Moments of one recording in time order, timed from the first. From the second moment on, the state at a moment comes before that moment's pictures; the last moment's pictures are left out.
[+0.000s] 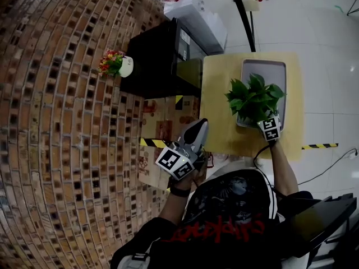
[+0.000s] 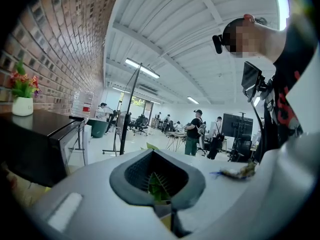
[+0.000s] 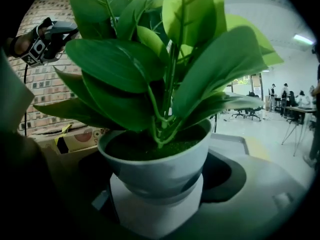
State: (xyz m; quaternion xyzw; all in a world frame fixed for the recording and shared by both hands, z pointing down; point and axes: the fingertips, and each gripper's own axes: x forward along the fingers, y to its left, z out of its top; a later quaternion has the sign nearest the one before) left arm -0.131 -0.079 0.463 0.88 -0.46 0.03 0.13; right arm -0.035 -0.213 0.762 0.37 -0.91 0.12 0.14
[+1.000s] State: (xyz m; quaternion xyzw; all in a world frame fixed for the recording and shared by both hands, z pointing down) left arm -0.139 -0.084 0.473 0.88 -0.46 0.00 0.15; right arm -0.026 -0.243 0.803 0.39 -0.89 0.17 0.19
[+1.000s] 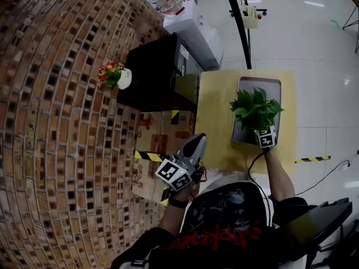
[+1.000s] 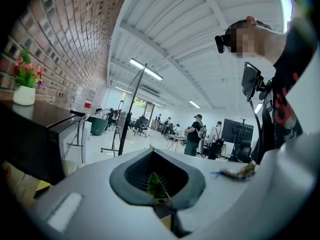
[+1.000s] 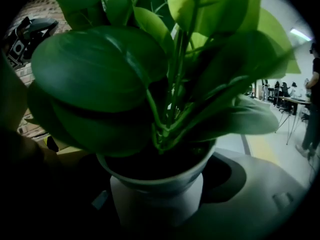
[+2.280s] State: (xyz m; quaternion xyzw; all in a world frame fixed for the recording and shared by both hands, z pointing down) left arm -0.162 -0.078 0.472 0.87 -0.46 -0.01 0.15; right arm -0.035 -0.267 0.831 0.39 -0.87 0.22 0.21
